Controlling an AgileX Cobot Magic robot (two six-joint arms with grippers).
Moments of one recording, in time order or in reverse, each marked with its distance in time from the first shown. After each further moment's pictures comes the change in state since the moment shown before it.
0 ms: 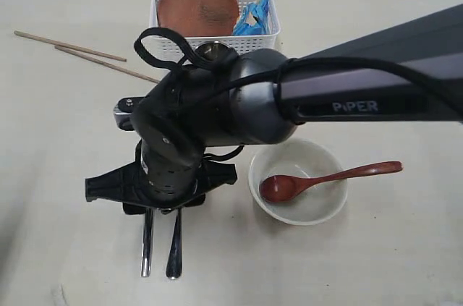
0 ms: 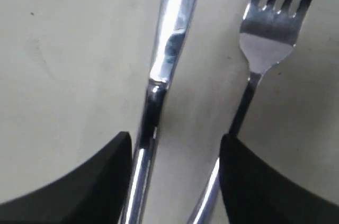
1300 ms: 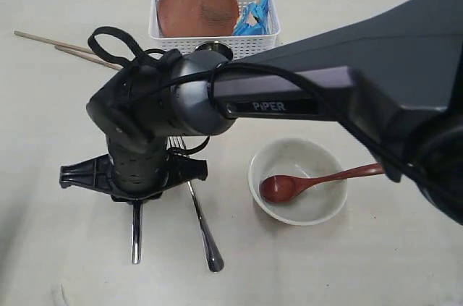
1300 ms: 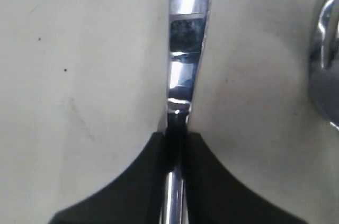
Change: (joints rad) left arm 0.000 0.000 0.000 0.000 0.000 0.000; right arm 0.006 0.151 -0.217 -0.021 0.086 0.116
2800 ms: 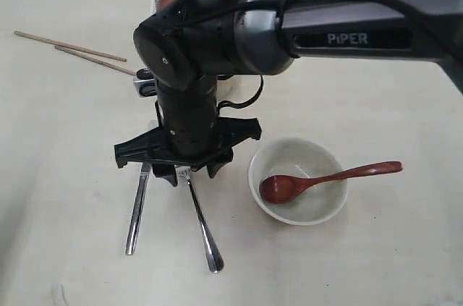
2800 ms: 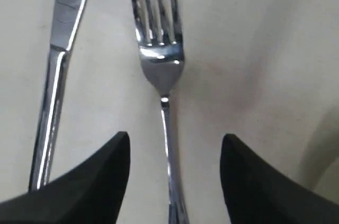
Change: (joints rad) left arm 0.000 0.000 0.000 0.000 0.000 0.000; right arm -0.126 -0.121 0.031 0.020 0.265 -0.266
